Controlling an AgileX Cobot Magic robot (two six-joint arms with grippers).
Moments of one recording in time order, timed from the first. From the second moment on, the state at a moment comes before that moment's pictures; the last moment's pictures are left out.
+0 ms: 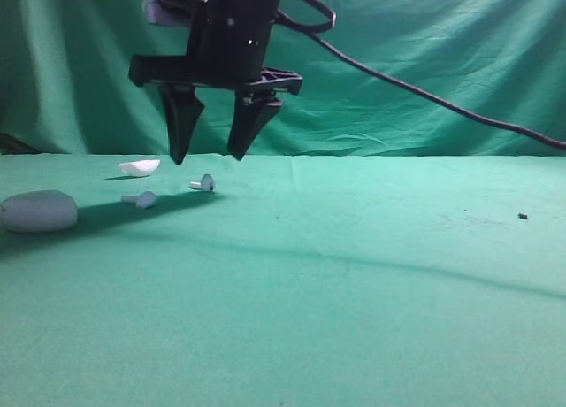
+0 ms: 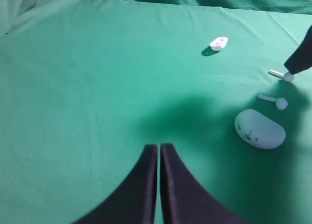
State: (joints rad) left arm 0.04 -0.01 0.02 -0.13 0.35 0.07; right arm 0.72 2.30 -1.96 -0.06 0.85 -0.06
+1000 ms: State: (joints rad) left arm 0.04 -0.01 0.02 -0.13 0.35 0.07; right arm 0.72 2.39 -2.01 -0.07 0.81 -0.05
